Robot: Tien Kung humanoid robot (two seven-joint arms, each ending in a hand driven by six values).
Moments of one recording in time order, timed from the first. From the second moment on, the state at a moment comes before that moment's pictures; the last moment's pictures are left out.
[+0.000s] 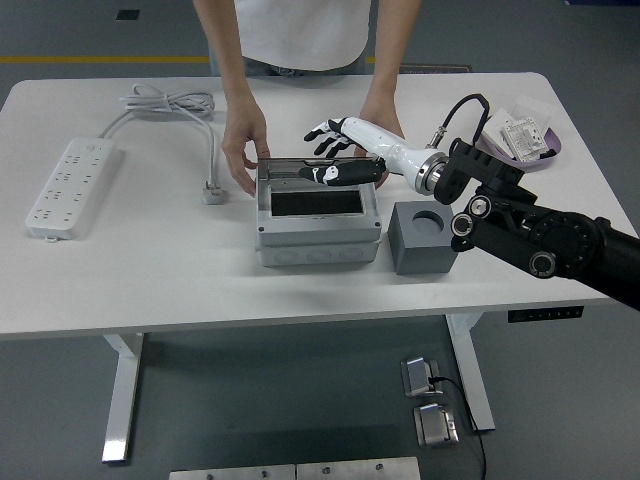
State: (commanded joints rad) left arm -0.15 0.30 -0.74 -0.20 0.76 0.09 0.27; right arm 0.99 -0.35 0.30 1.09 -1.20 -0.12 0.06
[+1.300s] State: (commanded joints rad) left arm -0.13 0.28 -0.74 -0.20 0.73 0.10 0.27; right arm 0.61 -0.42 0.89 1.29 -1.56 -0.08 0.02
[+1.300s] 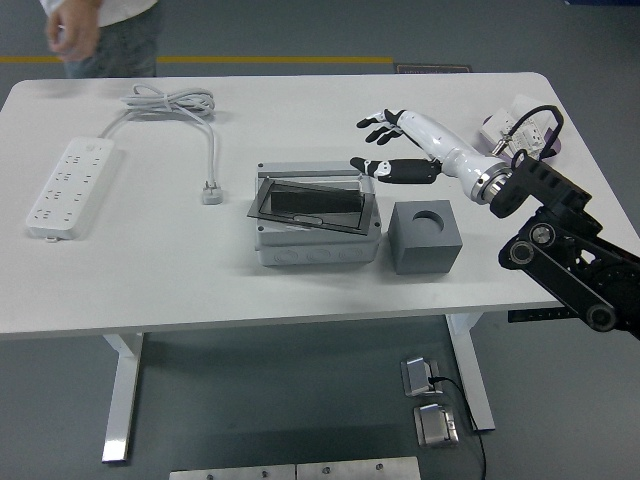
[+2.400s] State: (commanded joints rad) left arm -0.11 0.28 -0.72 -0.20 0.68 0.10 0.26; right arm 0.27 -0.31 1.20 1.16 -0.91 -0.11 0.40
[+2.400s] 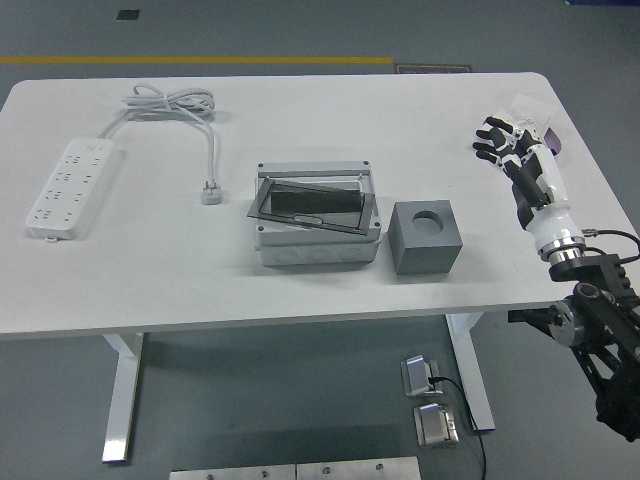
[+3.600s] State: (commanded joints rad) left arm -0.12 0.29 -0.71 -0.20 0.67 0.10 0.26; right arm 0.22 -0.32 1.26 1.23 -0.94 -0.12 0.40
